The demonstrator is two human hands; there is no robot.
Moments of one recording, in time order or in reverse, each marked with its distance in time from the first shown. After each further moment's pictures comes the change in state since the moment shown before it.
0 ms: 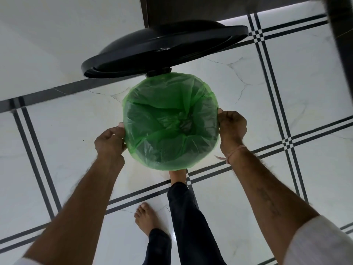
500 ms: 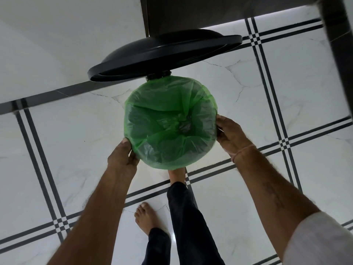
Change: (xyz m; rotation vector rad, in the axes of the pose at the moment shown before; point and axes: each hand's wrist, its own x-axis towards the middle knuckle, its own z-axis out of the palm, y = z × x) left_hand -0.032 -0.013 0.002 -0.366 -0.032 -0.386; right_hand 0.006 0.000 -0.022 0.421 -0.460 0.370
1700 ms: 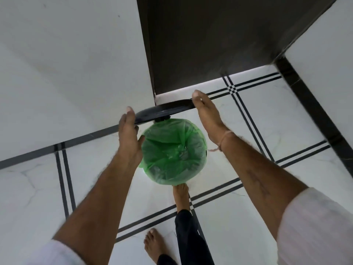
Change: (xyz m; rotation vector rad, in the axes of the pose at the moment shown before) left_hand -0.164 0.085 0.054 0.236 -0.320 0.547; right_hand -0.141 -0.137 0.096 -0.406 -0.125 -0.616
